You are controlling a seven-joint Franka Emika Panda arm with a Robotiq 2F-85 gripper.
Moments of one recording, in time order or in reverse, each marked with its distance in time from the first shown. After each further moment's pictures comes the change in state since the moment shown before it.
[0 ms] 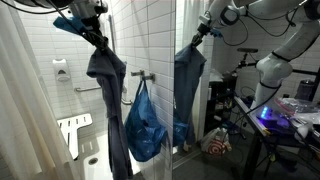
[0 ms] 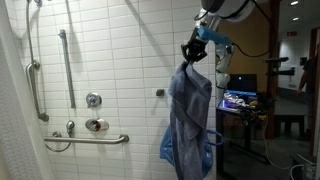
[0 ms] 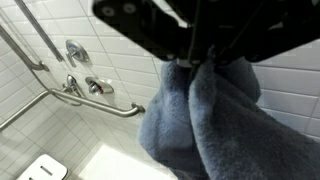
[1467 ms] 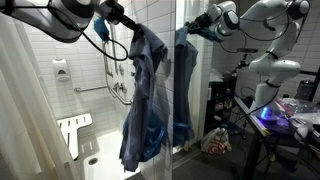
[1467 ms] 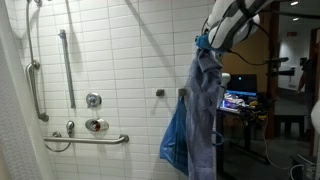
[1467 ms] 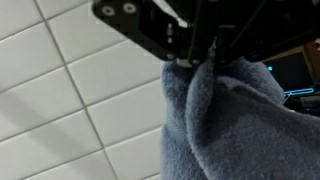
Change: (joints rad) arm -0.843 0.031 0.512 -0.057 -0.396 0.719 0.739
